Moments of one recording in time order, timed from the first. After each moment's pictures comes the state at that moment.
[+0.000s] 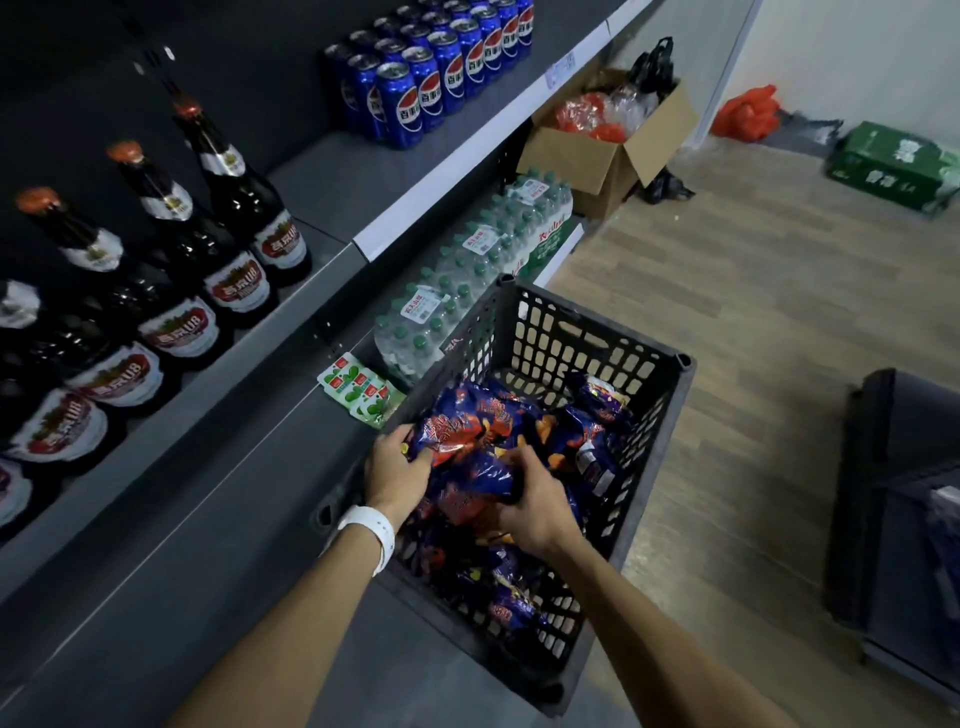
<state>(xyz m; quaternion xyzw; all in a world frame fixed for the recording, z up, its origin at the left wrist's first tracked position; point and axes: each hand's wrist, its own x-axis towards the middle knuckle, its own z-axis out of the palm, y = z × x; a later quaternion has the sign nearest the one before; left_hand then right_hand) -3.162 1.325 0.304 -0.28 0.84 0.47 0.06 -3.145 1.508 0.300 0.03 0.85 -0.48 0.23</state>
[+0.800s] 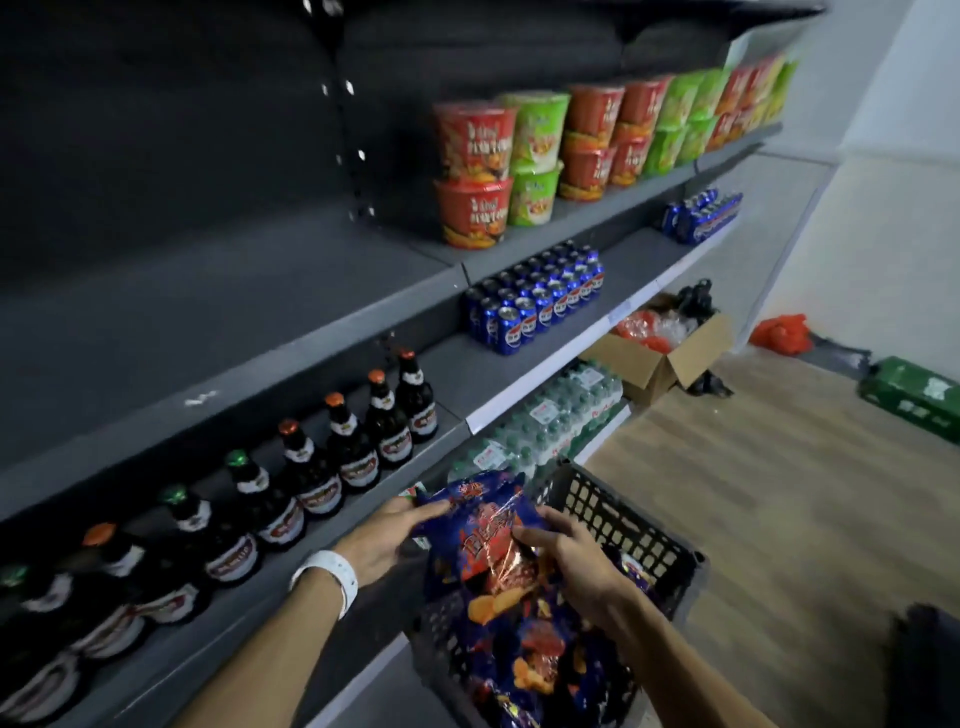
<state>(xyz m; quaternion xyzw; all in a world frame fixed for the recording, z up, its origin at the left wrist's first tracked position) -3.112 1.241 0.584 -0.25 0.63 0.72 0.13 -3.157 1.472 0.566 0.01 0.64 -0.69 0.33</state>
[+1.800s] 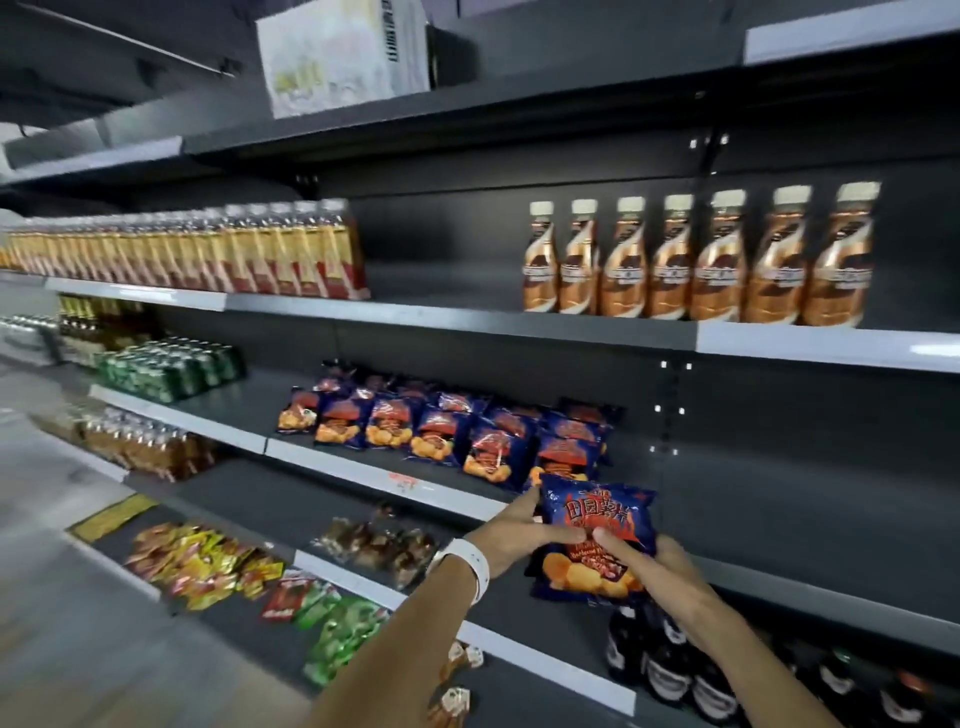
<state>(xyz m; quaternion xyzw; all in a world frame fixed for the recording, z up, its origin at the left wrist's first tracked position) -2.439 0.927 0.848 -0.40 0.64 0.60 -0.26 -2.630 1.013 0.836 -0.49 0.57 -0.47 0.46</state>
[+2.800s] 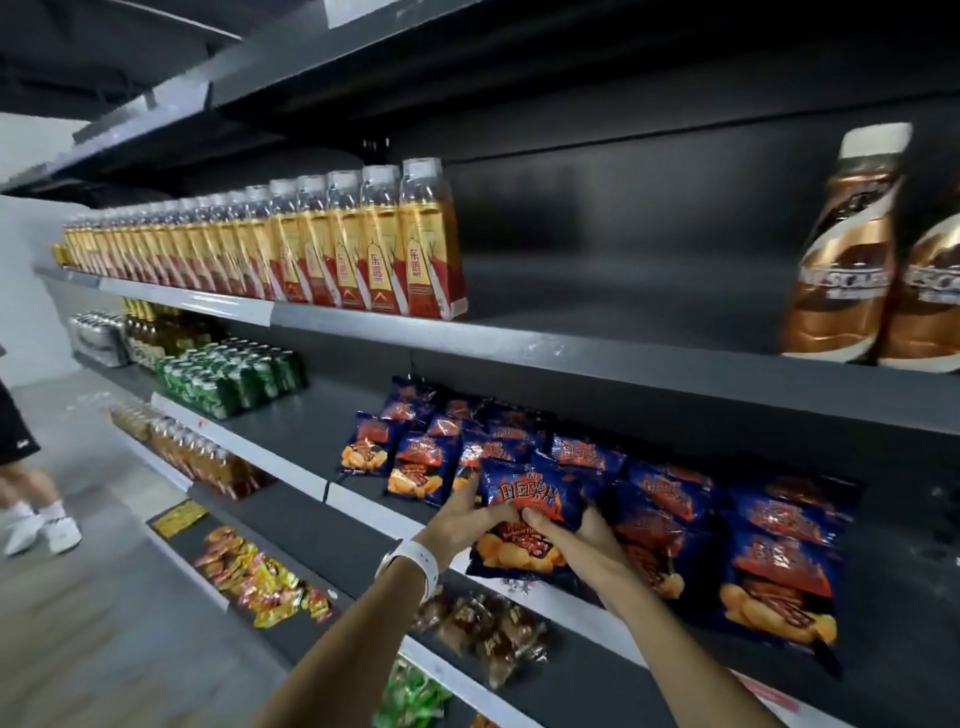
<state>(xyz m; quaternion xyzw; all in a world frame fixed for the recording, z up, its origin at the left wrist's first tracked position) -2.223 0.649 0.838 -0.53 0.57 0.51 -0.37 -2.402 0.671 0.808 -0.54 0.55 -0.44 0.46</state>
